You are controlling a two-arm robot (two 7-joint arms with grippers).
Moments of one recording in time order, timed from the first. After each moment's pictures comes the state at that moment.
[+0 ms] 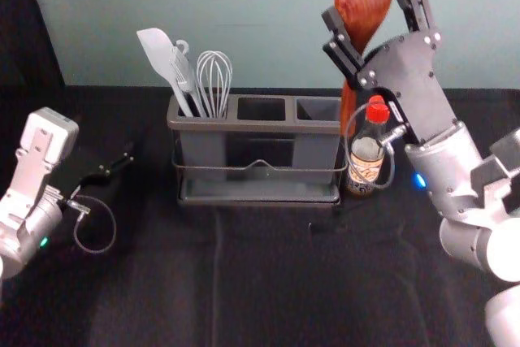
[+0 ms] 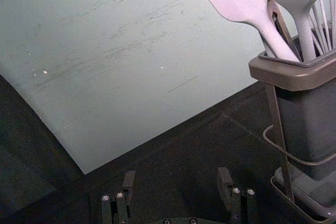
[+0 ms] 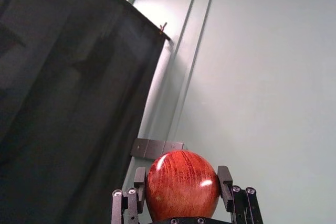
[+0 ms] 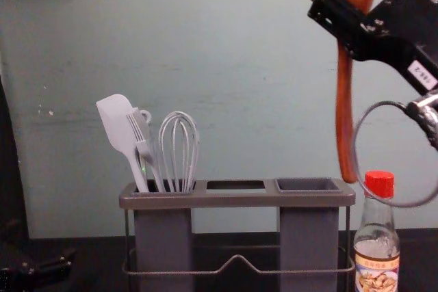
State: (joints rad) left arm -0.20 0.60 0.45 -1.41 -0.25 -0.12 0.03; right arm 0.22 0.15 -0.21 -1.49 0.17 -0.77 0.41
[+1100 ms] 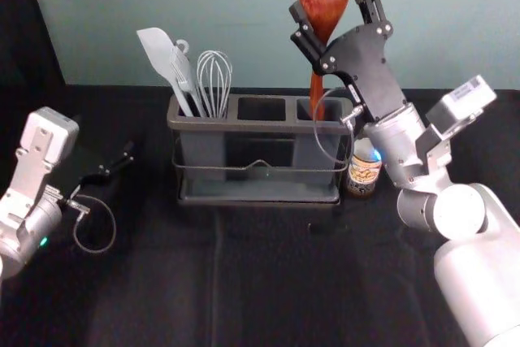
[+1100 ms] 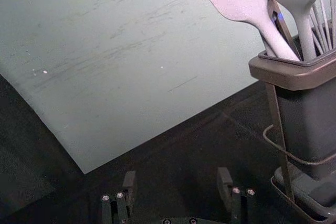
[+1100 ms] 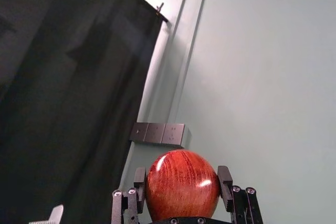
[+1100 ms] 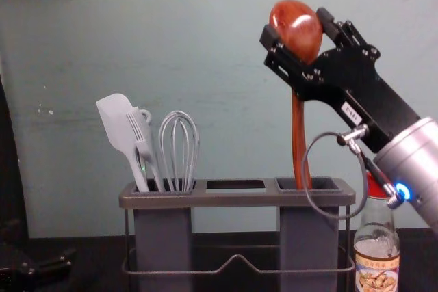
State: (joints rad) left arm -0.20 0.60 0.45 -1.41 -0.25 -0.12 0.03; right arm 0.47 0.03 -0.21 -1.04 0.20 -0.91 0.50
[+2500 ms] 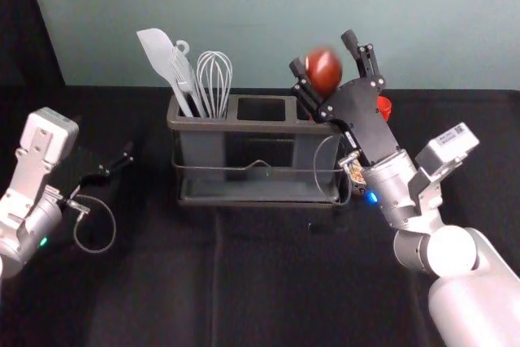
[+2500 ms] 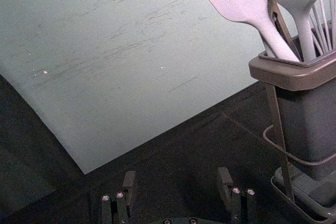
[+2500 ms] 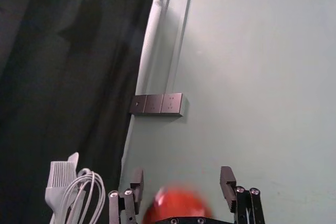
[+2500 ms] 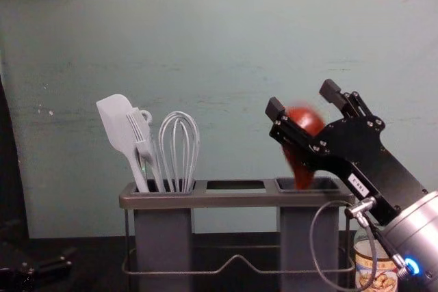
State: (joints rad) left arm -0.20 0.60 0.45 -1.41 -0.25 -0.12 0.03; right arm 0.42 0.01 -0.17 -0.92 0.20 -0.96 0.54
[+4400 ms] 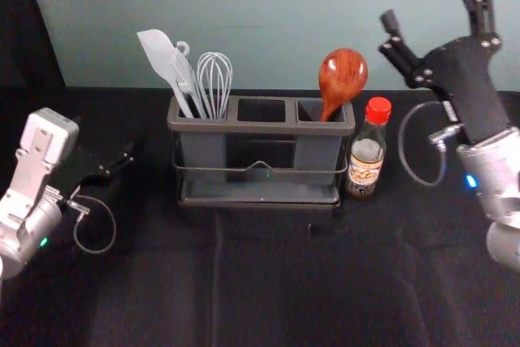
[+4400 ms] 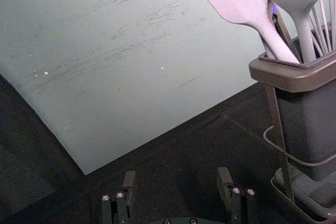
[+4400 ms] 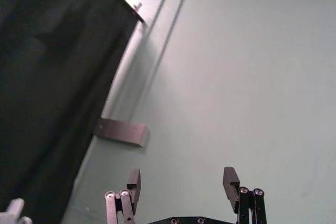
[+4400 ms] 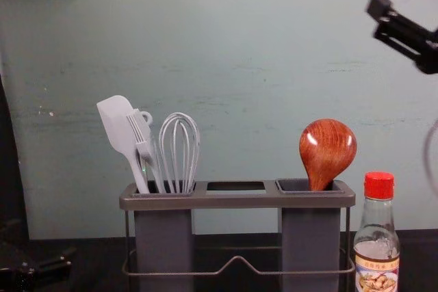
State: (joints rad) left arm -0.20 0.60 0.45 -1.41 -0.25 -0.12 0.03; right arm 0.19 0.15 -0.06 -1.48 0.11 -0.77 0.40
